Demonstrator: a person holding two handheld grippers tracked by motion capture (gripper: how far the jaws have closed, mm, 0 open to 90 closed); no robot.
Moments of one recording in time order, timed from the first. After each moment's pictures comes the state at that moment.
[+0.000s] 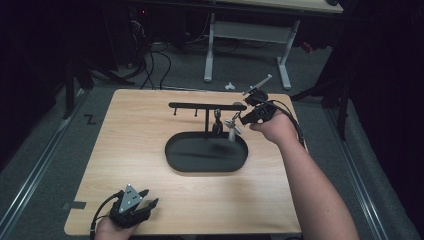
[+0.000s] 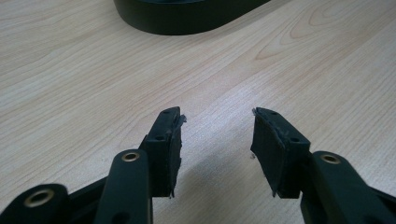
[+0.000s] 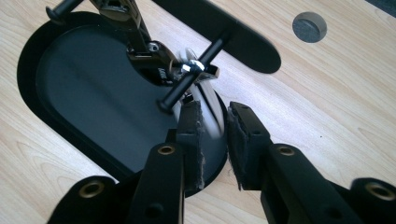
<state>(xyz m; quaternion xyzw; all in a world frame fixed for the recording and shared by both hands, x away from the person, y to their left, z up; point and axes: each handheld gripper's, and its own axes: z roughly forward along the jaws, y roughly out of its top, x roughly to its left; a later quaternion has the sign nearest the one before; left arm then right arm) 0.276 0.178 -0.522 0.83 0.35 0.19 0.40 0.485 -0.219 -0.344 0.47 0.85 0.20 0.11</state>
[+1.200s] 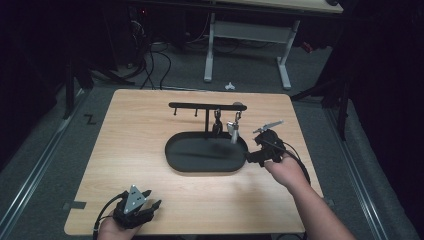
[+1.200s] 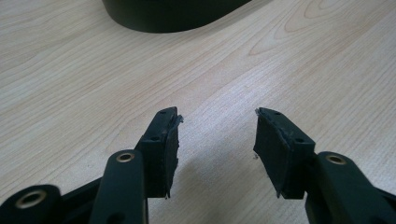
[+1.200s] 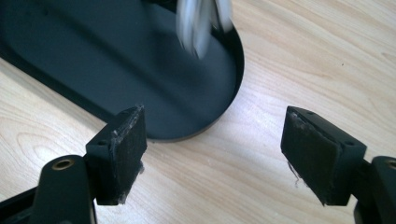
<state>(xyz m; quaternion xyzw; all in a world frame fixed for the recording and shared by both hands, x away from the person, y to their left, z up) 0.275 0.170 -0.525 0.83 0.34 0.19 0.39 0.399 -0.244 -0.419 0.49 0.82 0.22 0.17</state>
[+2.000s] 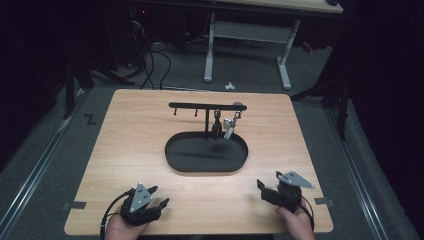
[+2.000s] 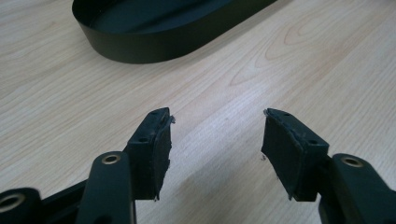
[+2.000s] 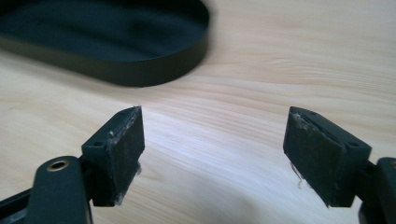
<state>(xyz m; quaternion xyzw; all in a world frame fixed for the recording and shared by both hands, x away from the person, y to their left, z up) 0.282 0.151 -0.522 0.83 0.32 0.19 0.42 0.282 -0.296 -0.512 0.52 0.70 0.39 0.29</state>
